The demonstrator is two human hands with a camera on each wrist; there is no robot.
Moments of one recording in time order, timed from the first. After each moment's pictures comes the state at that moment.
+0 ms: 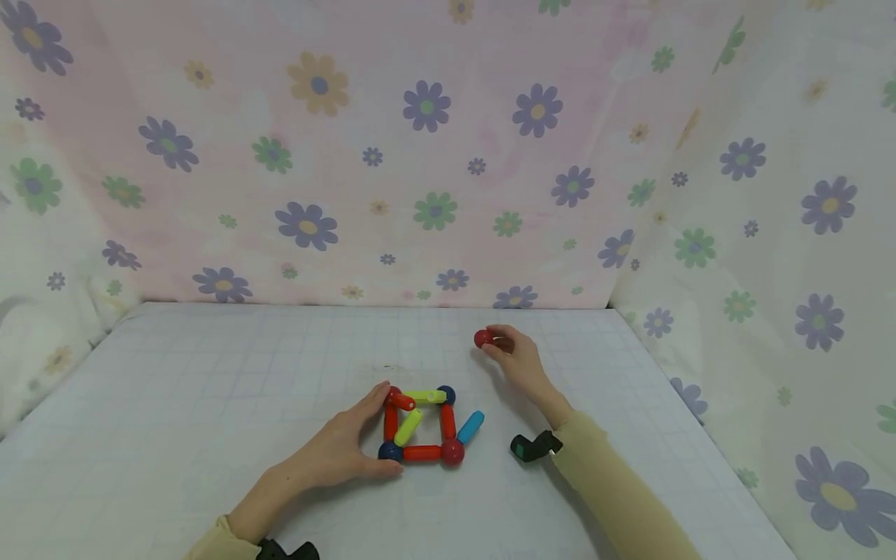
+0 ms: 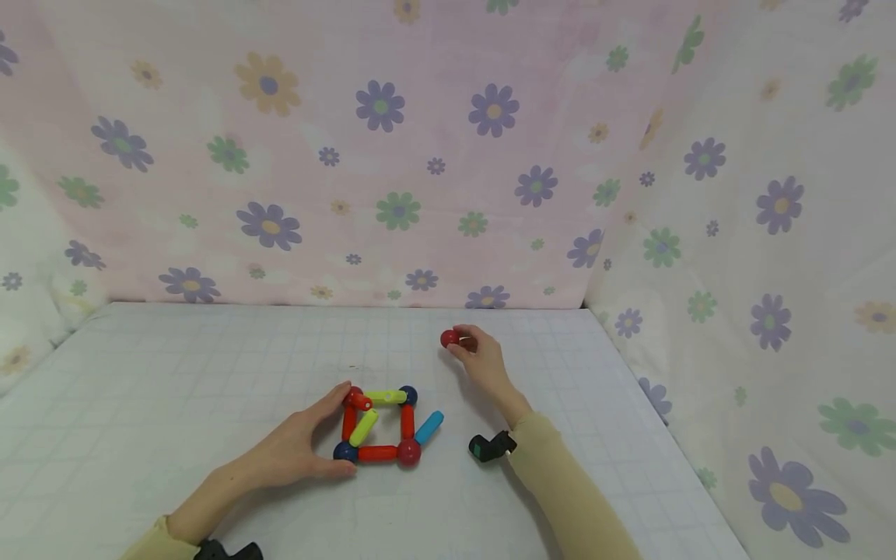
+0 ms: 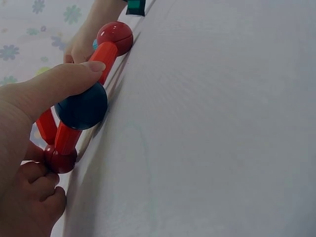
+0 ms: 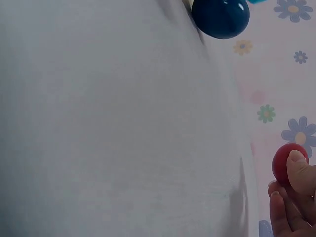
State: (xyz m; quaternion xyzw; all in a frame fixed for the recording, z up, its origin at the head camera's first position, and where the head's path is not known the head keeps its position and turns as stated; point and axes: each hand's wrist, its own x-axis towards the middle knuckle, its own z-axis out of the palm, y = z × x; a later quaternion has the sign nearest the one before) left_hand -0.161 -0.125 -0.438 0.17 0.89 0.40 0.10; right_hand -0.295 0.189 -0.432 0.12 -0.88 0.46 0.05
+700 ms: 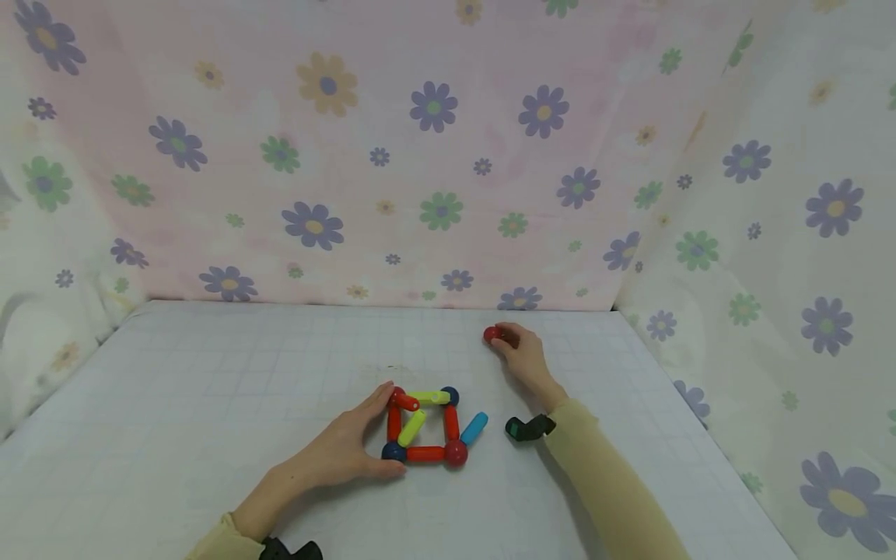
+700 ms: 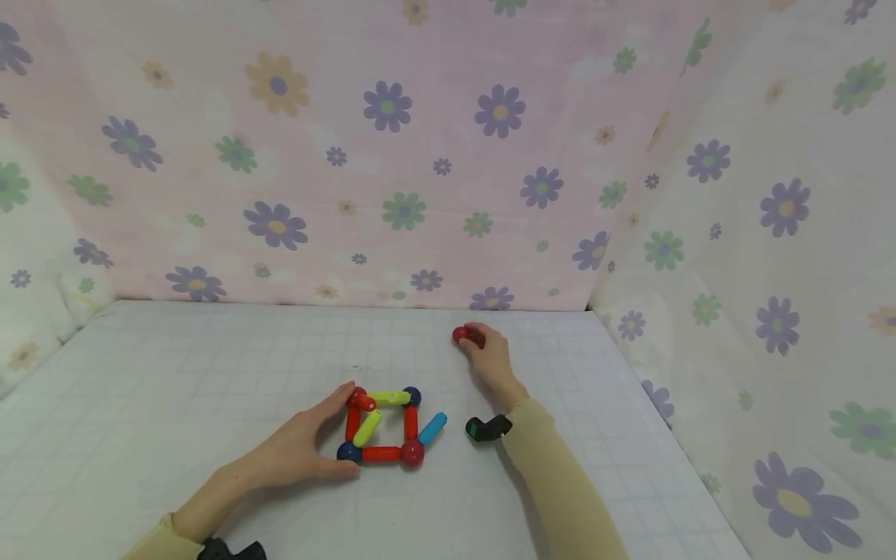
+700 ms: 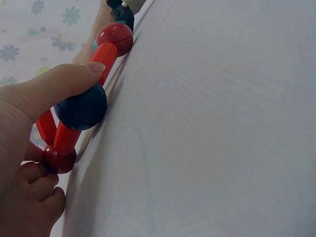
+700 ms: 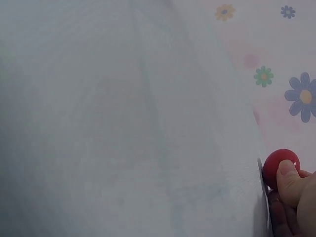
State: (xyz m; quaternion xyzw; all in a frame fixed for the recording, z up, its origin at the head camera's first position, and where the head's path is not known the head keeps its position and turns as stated) left_hand -0.160 -0.126 -0.440 0.18 0.89 0.40 0.10; right_hand -0.328 0.198 -0.451 0.08 -0.90 0.43 0.06
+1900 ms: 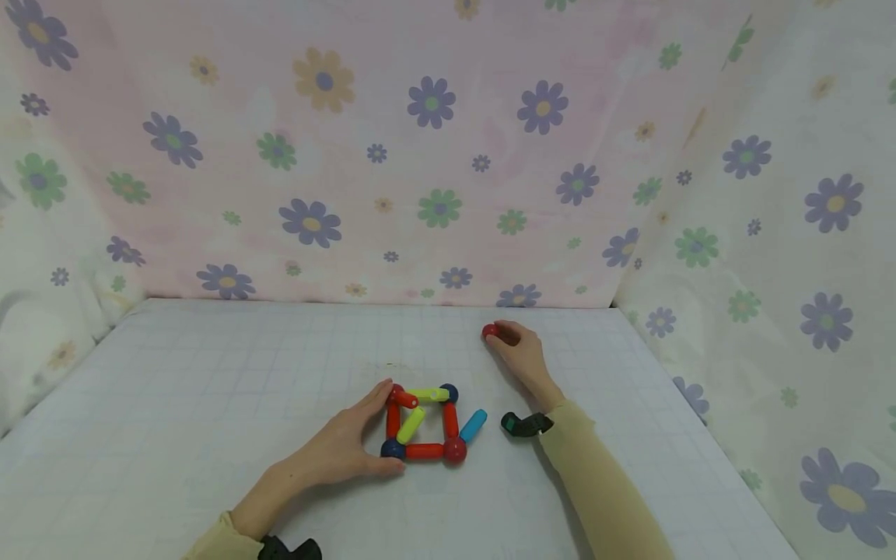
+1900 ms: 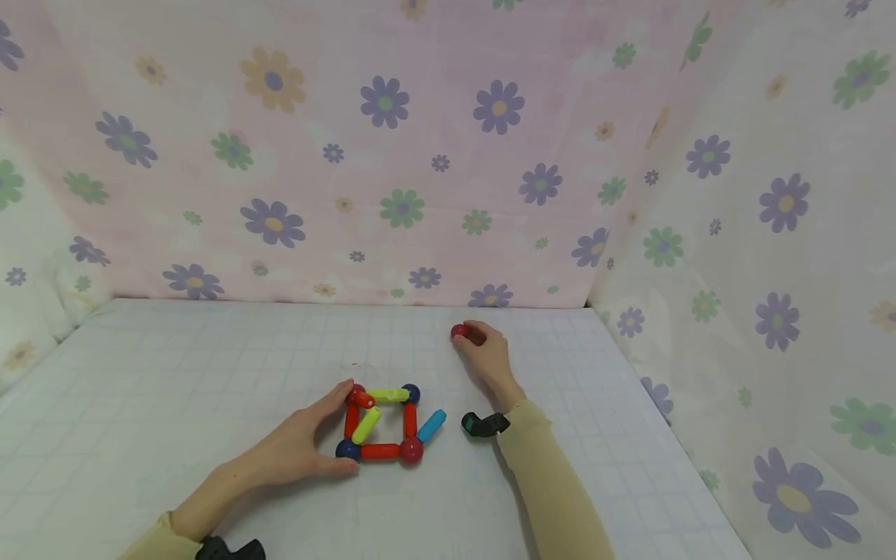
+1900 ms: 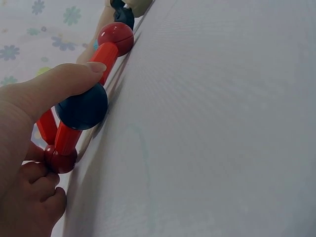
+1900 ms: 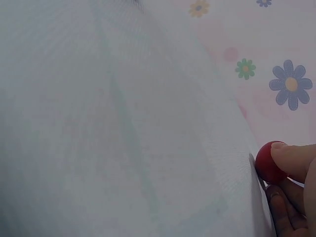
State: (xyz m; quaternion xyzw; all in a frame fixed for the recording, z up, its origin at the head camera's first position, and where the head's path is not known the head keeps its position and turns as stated) left_hand -0.161 -0.125 -0.439 0.17 0.90 0.40 0.10; right_hand -0.325 0.198 -0.457 0.05 -0.87 0.48 0.06
